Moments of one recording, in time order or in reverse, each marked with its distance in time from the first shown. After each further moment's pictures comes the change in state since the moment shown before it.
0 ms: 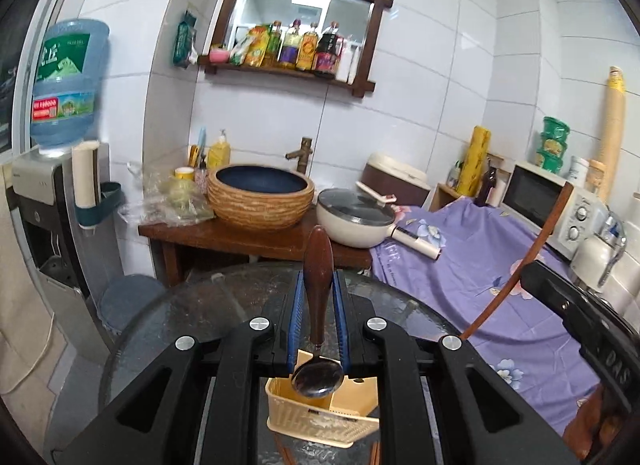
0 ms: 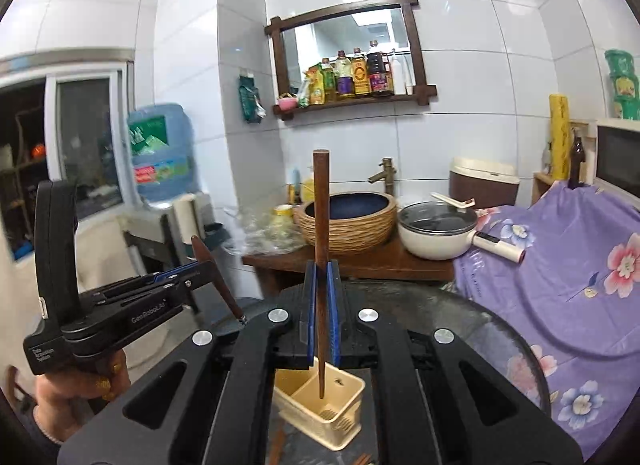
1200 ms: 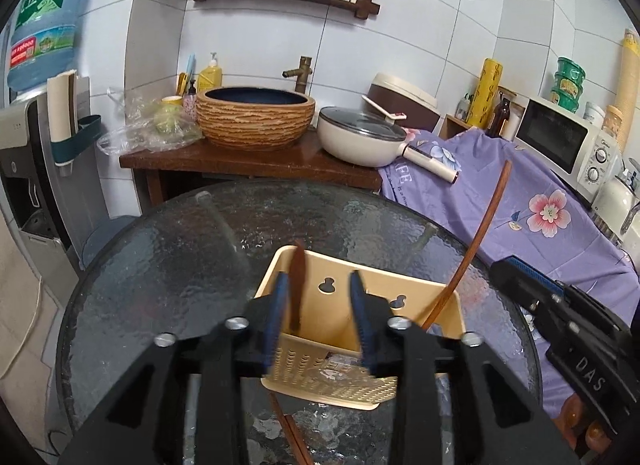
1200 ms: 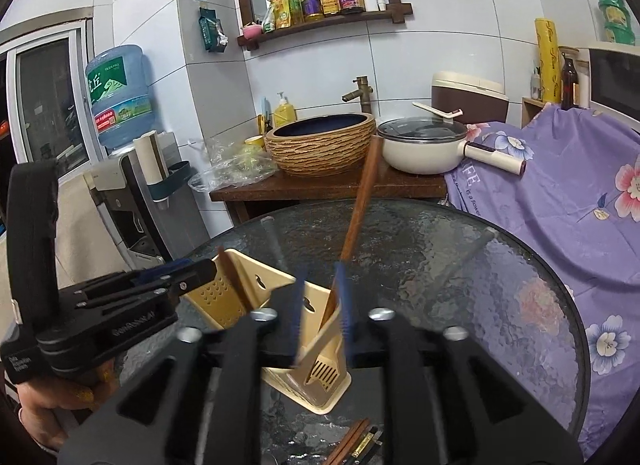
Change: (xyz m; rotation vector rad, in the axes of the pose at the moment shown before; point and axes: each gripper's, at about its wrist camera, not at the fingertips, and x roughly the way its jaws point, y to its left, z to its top) left arm 0.073 0.021 -0.090 0.022 0.193 -0.014; right arm 0.074 -0.030 -0.114 0.095 0.198 -0.048
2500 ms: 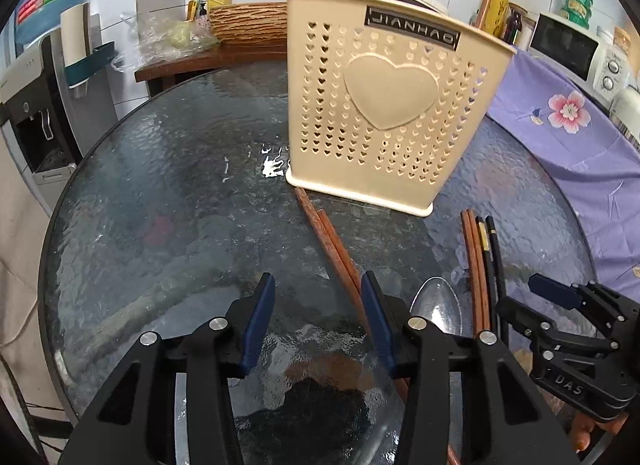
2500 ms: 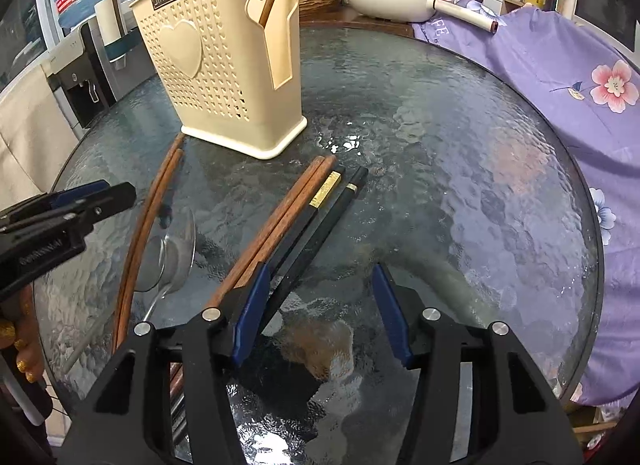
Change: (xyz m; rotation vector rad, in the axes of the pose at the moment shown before) left arm 0.006 0.015 -0.159 0.056 0.264 0.085; right arm 0.000 -0.012 -0.187 -0.034 0.423 -0.175
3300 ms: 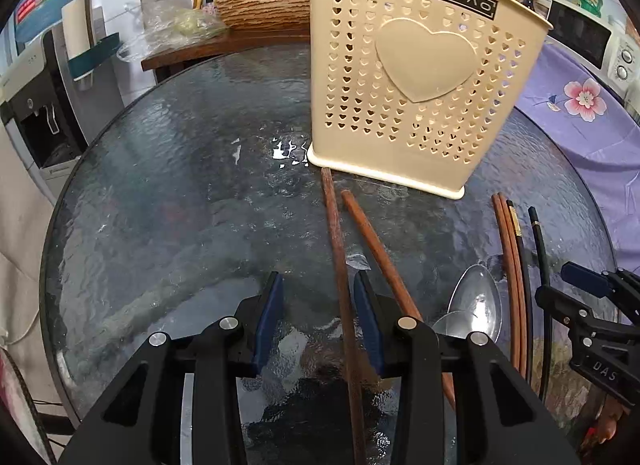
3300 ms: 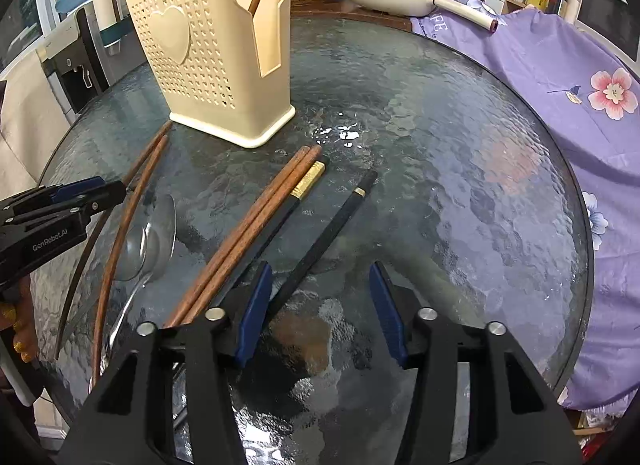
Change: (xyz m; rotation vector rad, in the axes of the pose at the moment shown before) left arm 0.019 0.010 0.000 0.006 0.054 0.047; right arm 0.004 -0.005 0.004 -0.034 0.041 -0.028
